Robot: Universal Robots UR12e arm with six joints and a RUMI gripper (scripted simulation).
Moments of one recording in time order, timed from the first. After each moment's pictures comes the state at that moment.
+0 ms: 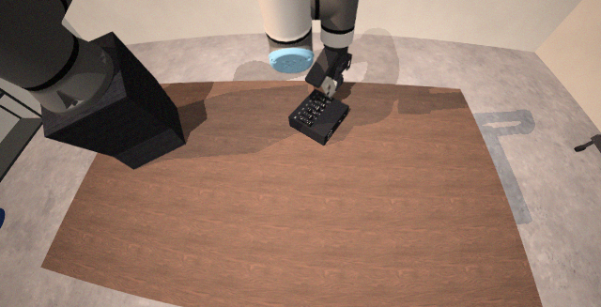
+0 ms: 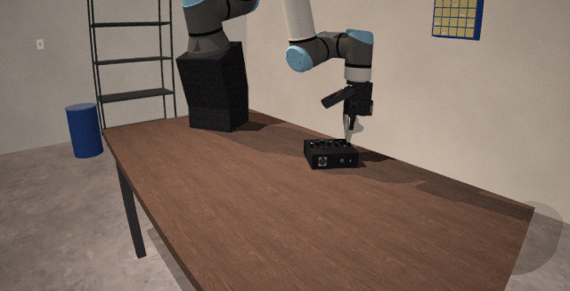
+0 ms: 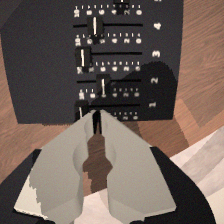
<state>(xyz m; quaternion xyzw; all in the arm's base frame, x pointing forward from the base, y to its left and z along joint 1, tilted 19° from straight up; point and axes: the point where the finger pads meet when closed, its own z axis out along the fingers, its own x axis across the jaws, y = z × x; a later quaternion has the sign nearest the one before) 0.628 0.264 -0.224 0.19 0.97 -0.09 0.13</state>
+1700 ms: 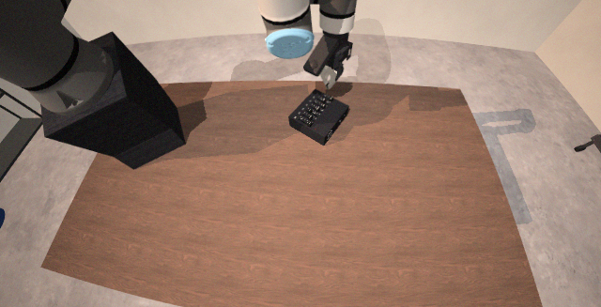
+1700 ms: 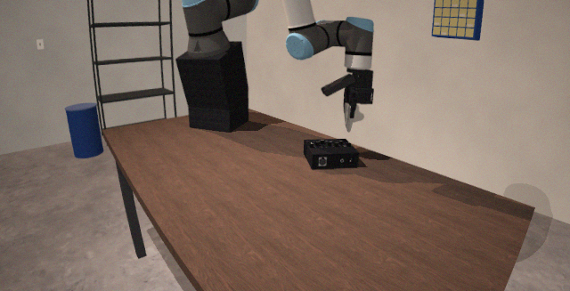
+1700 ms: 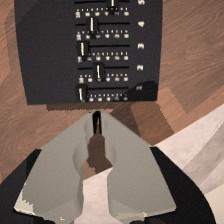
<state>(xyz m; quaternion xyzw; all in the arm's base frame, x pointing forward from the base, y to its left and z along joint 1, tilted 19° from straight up) 0.615 0.275 -0.188 0.19 0.97 -0.09 0.13</state>
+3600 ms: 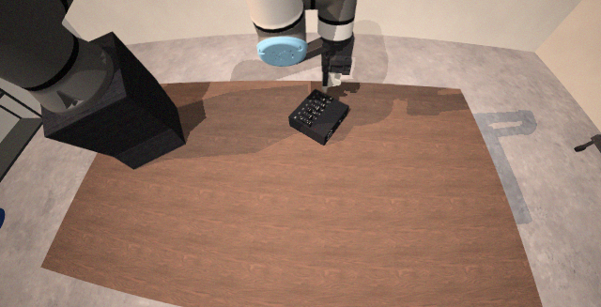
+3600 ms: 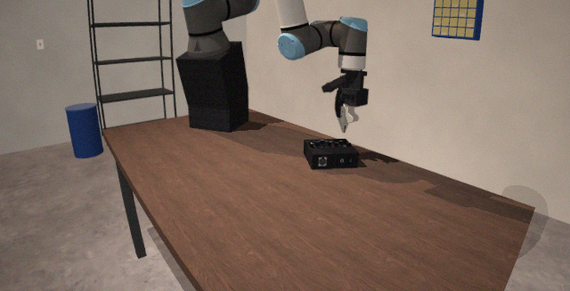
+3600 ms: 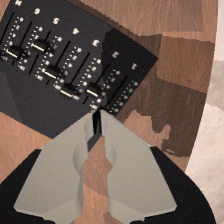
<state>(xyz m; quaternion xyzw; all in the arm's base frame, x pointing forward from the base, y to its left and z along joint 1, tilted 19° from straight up) 0.607 0.260 -0.188 0.62 0.76 -0.02 0.16</state>
